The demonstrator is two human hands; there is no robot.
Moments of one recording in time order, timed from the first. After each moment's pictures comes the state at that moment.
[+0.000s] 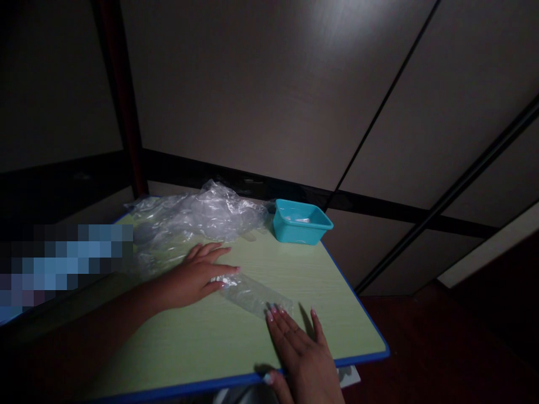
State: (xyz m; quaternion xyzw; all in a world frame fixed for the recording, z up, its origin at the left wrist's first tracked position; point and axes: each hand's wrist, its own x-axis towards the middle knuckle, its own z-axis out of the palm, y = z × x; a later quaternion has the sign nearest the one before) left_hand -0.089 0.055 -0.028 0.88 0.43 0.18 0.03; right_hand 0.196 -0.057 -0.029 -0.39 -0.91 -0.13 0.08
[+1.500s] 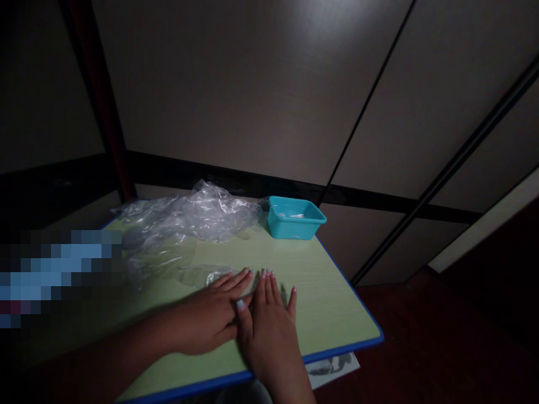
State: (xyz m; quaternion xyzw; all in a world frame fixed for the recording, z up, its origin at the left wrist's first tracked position) left_hand -0.039 0.016 -0.023 0.95 0.29 0.08 0.10; right_hand 0.116 -0.030 -0.012 -0.65 -0.76 0.03 0.05
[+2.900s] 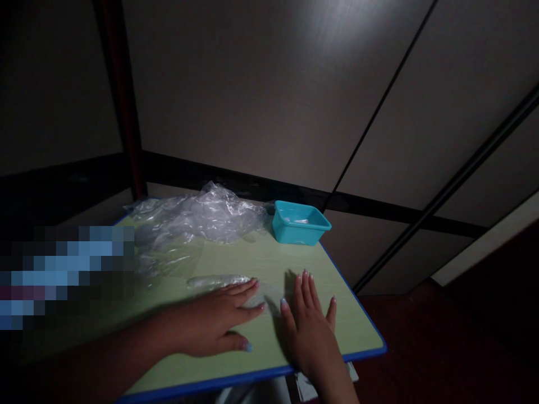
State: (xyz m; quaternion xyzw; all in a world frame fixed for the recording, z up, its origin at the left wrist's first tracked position) left_hand -0.051 0.011 -0.021 0.95 0.24 0.14 0.16; right_hand 0.180 -0.025 -0.025 -0.70 -0.71 -0.04 0.03
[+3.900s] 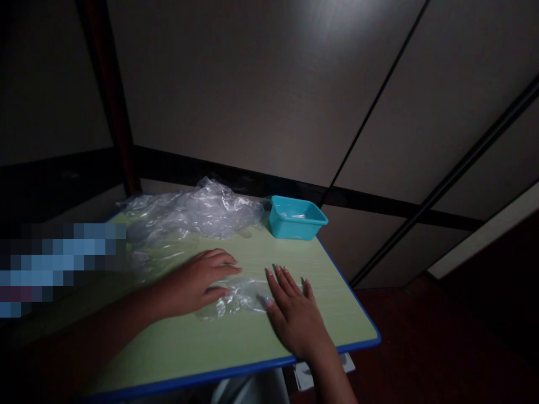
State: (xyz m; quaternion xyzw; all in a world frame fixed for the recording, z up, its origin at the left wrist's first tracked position) left_hand -0.072 0.035 -0.005 0.91 0.34 0.23 0.07; right_hand 0.183 -0.013 -0.017 -0.57 -0.82 0.01 0.03
